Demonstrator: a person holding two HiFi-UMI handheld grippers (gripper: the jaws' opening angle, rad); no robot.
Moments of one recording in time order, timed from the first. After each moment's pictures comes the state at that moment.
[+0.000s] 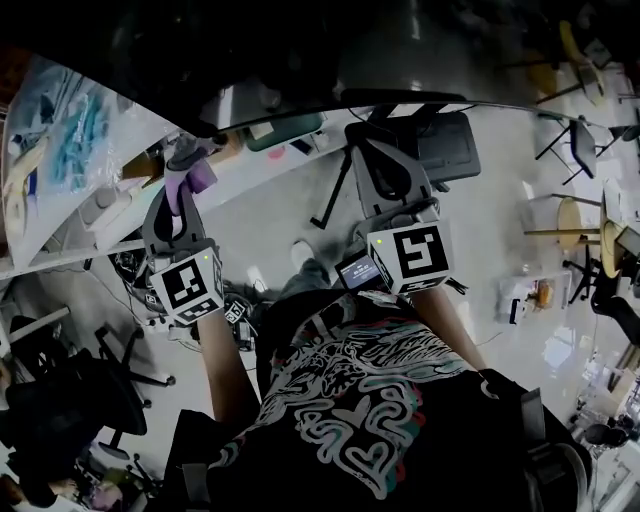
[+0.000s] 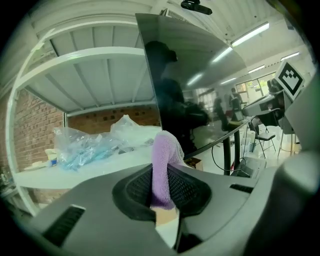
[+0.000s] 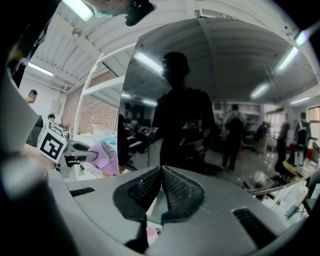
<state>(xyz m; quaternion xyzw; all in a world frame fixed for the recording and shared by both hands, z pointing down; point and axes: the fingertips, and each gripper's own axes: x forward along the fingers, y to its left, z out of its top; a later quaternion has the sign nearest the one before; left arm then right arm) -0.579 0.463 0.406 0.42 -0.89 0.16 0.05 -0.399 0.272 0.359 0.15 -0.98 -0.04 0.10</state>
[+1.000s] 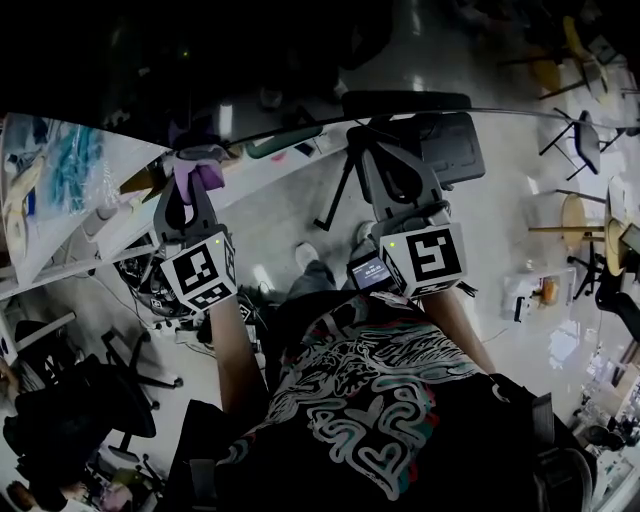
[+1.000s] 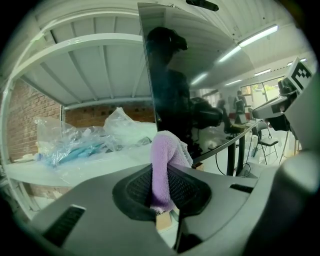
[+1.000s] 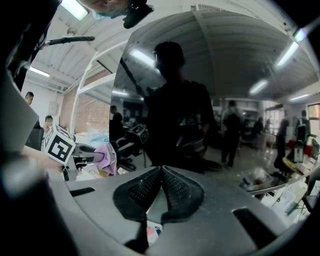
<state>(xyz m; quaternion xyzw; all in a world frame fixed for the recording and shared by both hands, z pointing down) -0.603 0.410 0.418 0.42 -0.89 0.14 0.07 -0.408 0.239 0.370 0.16 -0.98 -0.02 0.12</state>
